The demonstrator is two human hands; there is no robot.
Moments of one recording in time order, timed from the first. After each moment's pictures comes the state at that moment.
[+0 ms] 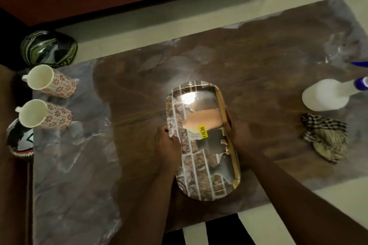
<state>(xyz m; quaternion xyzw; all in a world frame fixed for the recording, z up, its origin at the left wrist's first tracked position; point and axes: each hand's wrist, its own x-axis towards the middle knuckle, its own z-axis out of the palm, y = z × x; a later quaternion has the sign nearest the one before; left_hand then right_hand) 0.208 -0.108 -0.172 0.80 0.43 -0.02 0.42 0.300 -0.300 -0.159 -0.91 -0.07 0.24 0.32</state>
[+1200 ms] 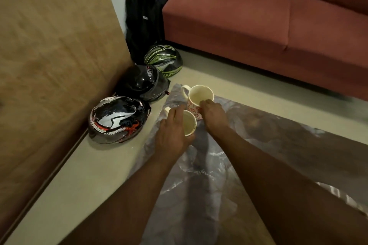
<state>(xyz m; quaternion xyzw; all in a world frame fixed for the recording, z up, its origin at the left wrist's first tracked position) 0.151 0.250 -0.119 0.87 0.40 0.10 0.27 0.298 0.210 -0.123 -0.86 -0.49 0.07 0.07</state>
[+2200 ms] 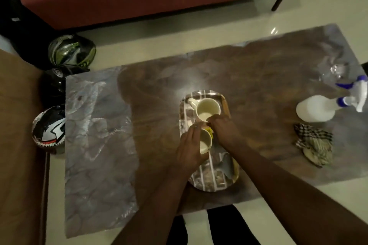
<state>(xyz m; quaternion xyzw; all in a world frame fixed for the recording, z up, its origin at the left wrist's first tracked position) 0.199 -0.119 -0.092 0.93 0.12 -0.14 0.33 0.312 -0.230 -0.080 -0.92 -0.31 0.21 0.08</state>
